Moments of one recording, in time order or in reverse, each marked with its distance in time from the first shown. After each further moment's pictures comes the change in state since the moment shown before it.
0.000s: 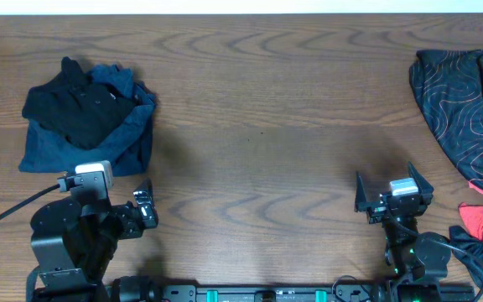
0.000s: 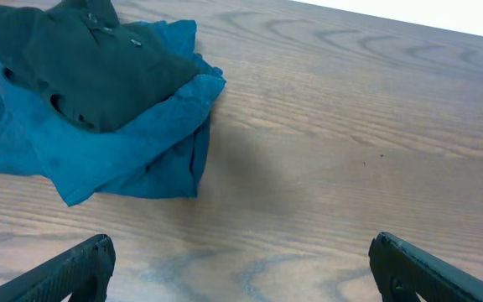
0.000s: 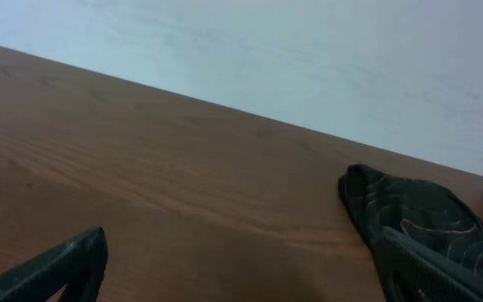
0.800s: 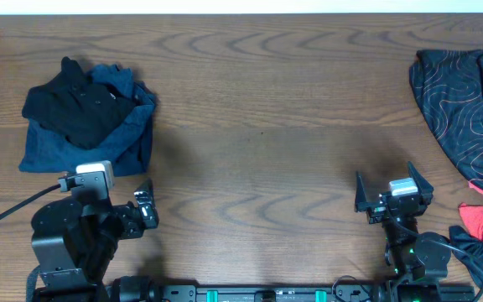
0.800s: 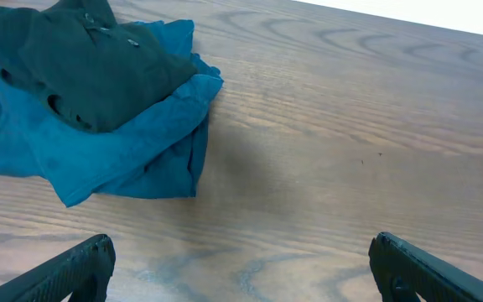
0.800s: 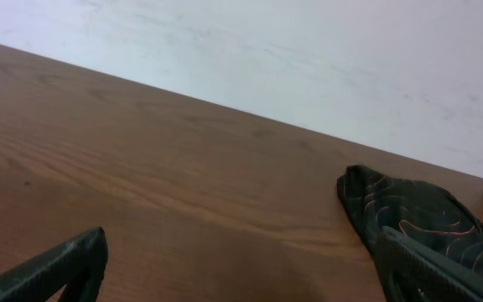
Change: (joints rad) left arm -0.009 0.000 0.000 -0.001 -0.003 0.006; right arm 0.000 0.000 0.000 0.000 0.000 -0.005
